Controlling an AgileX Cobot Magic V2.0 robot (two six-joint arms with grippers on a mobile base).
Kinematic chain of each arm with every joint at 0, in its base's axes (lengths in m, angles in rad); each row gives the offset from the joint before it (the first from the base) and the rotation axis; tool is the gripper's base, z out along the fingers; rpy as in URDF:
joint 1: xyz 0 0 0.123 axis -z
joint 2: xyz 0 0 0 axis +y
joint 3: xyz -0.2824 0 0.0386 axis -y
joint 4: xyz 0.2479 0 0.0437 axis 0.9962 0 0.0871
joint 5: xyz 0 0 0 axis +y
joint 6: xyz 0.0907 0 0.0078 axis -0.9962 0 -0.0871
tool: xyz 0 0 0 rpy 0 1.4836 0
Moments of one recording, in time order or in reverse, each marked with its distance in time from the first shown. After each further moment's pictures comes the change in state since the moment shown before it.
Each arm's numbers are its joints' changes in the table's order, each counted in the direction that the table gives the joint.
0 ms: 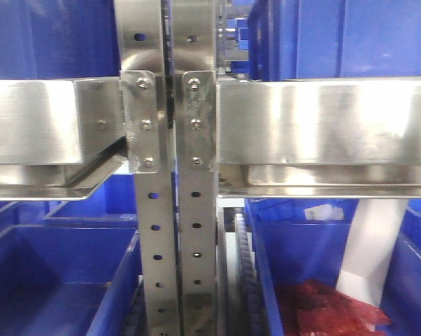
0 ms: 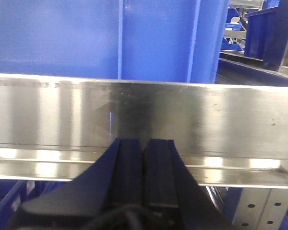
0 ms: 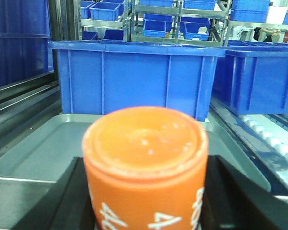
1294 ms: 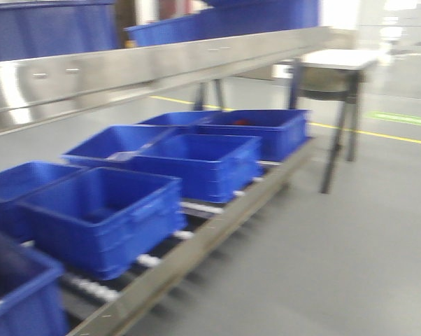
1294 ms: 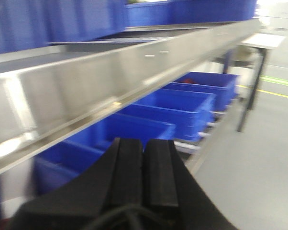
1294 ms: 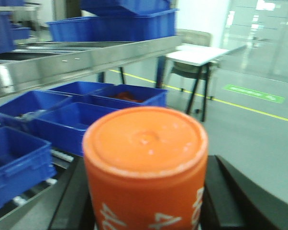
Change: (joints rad) left arm 0.012 0.000 0.000 0.000 0.000 0.000; right arm 0.000 0.000 0.000 0.002 0.002 0.000
